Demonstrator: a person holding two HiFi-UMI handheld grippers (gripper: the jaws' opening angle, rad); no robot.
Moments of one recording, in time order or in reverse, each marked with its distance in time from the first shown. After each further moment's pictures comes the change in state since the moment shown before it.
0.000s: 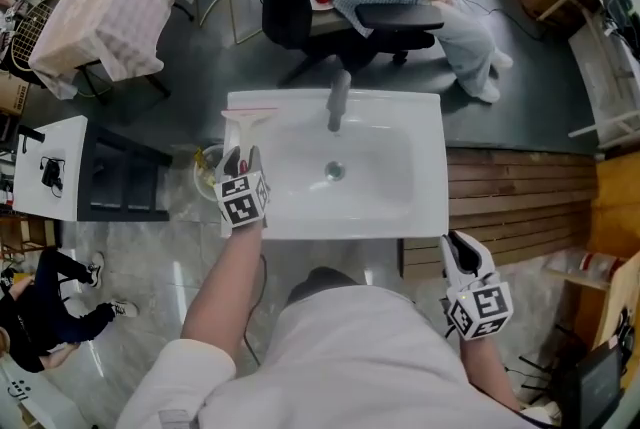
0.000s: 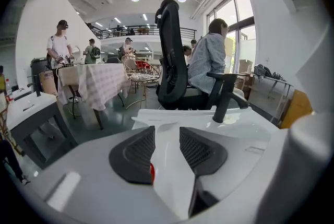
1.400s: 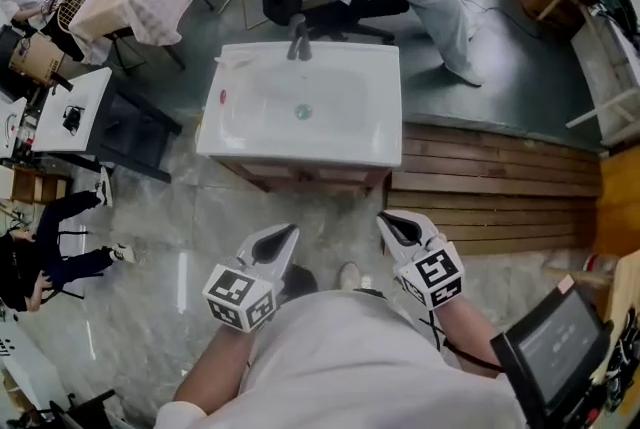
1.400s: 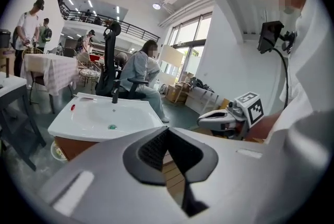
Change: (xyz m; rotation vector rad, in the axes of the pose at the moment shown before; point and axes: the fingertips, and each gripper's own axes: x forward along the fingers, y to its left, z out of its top) left arm -0.442 -0.323 -0.100 0.011 -0.035 -0.550; right arm -0.181 0.050 -0.113 -0.209 -0.061 0.410
